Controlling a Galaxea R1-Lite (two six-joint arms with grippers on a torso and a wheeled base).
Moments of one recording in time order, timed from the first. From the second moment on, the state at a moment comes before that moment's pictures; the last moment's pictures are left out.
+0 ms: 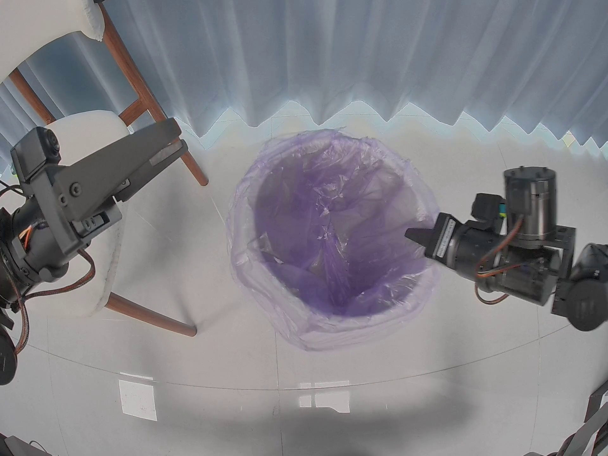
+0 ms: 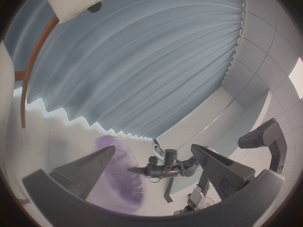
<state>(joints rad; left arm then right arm) -0.39 1.33 -0.57 -1.18 -0.67 -0.65 0.59 1.65 -0.84 -0.46 -0.08 0.67</state>
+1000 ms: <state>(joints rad) -0.42 1.44 -0.61 -0.98 -0.53 -0.83 0.69 1.37 -0.63 -0.43 -0.02 0.51</state>
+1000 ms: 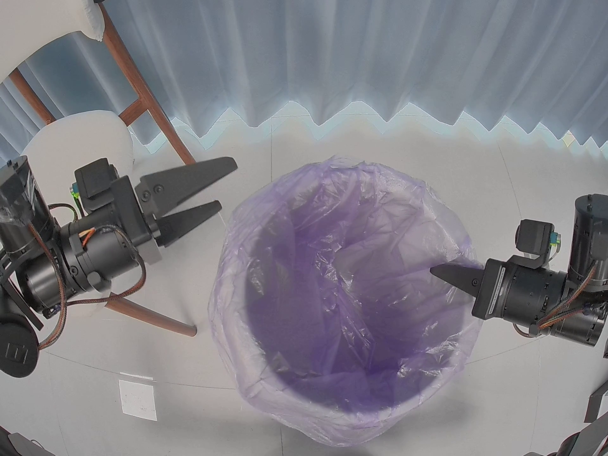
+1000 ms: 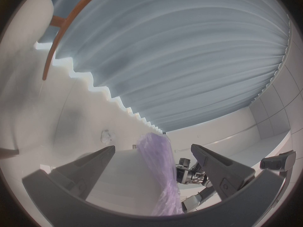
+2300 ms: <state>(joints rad) -0.51 1.44 -0.53 -0.98 -0.53 -0.75 0.70 1.40 -0.61 -0.43 -0.03 0.50</state>
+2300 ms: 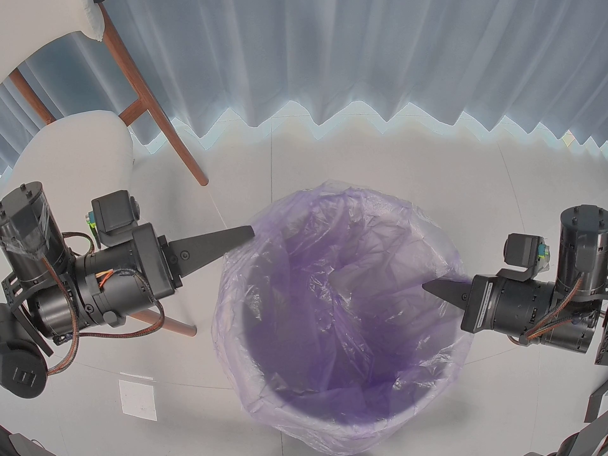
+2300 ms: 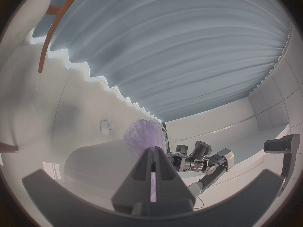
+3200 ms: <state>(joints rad) -0.42 1.47 -0.57 -0.98 -0.52 -0.75 0.74 1.34 -0.61 -0.43 -0.02 0.51</state>
